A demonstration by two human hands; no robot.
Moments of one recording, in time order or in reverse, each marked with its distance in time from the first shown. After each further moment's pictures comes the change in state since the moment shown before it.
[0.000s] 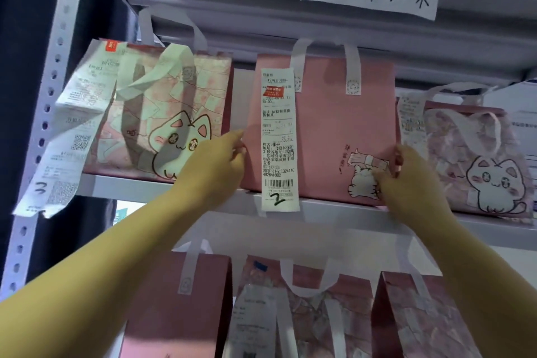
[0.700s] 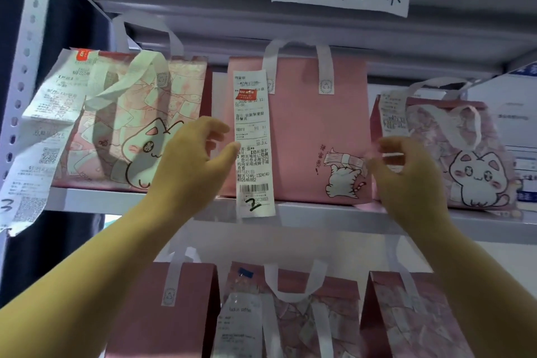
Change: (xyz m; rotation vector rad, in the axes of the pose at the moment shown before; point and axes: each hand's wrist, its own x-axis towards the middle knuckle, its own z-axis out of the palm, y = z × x) left_hand -0.004 0.020 -0.003 -0.108 0.211 0.104; right_hand -0.002 0.013 -0.013 0.092 0.215 -0.215
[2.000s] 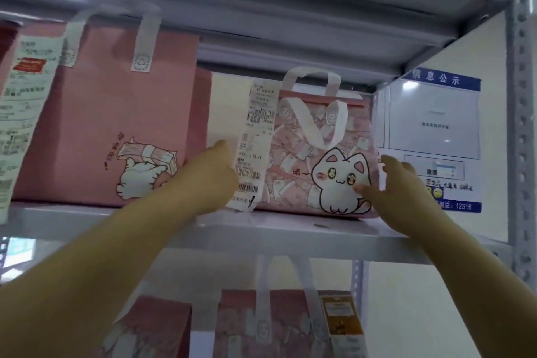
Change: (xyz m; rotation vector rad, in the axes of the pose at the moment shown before) left_hand 0.012 0.162 0.233 0.010 -0.502 -0.326; right_hand 0.072 0.221 -0.142 -0.359 -0.329 0.270
